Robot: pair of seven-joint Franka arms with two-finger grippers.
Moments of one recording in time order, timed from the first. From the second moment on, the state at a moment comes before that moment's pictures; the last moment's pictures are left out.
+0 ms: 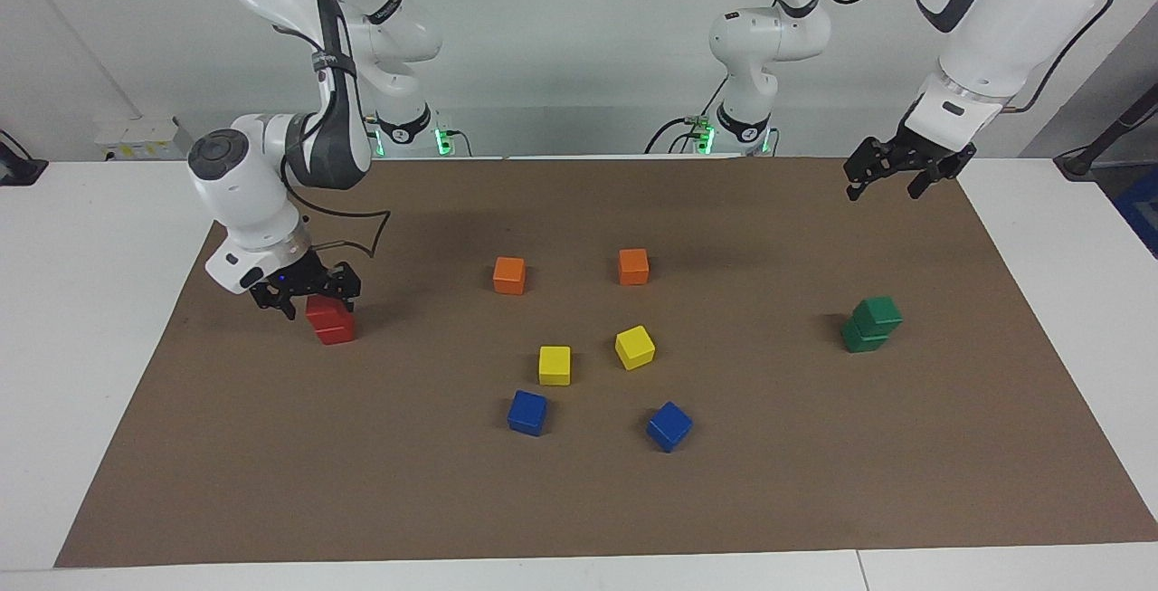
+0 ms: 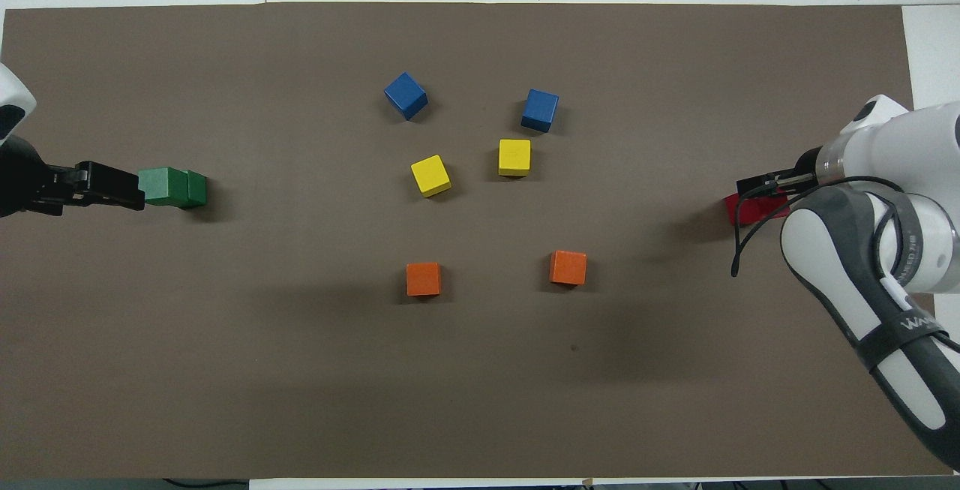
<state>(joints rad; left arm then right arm) 0.01 -0.04 -0.06 -1.69 -0.03 1.61 -0.03 -0.05 0.06 0.00 -2.03 0.01 2.18 -0.16</state>
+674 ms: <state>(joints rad) 0.01 -0.04 -0.06 -1.69 -0.03 1.61 -0.03 -0.06 -0.10 -0.01 -1.76 0.01 1.66 -0.16</state>
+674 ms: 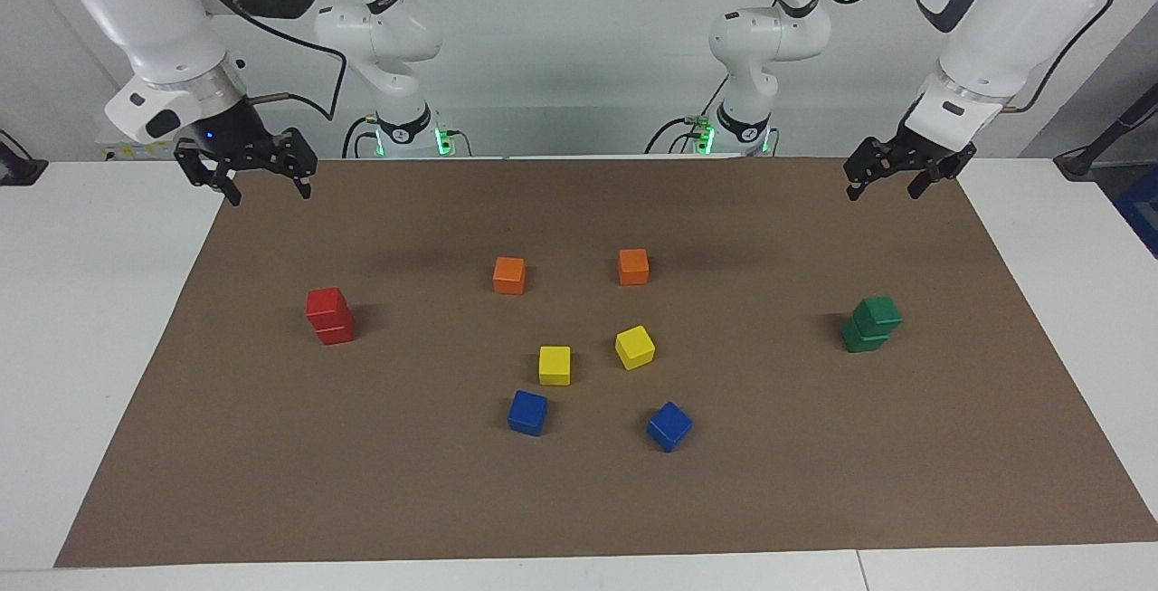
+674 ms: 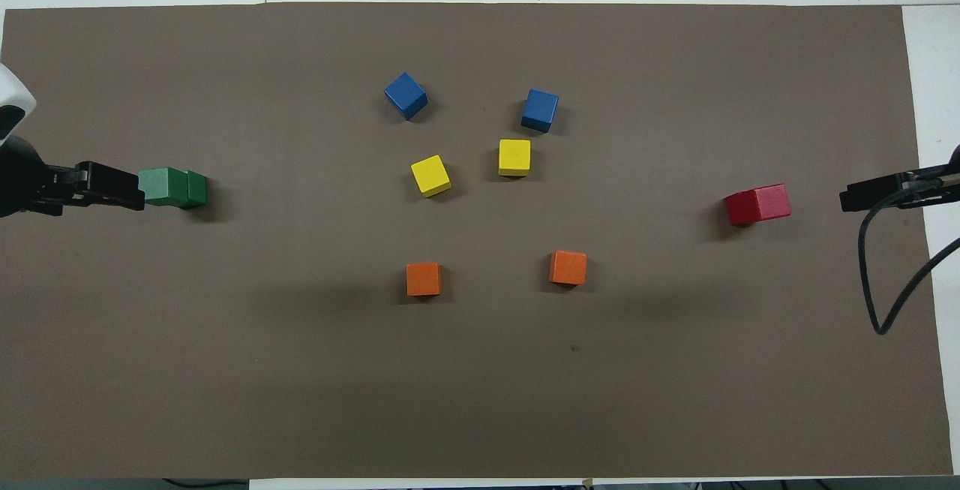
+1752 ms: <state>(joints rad) 0.01 -0.04 -0.06 -1.69 -0.03 1.61 -0.03 -0.06 -0.14 0.01 -1.74 0.00 1.58 -0.11</state>
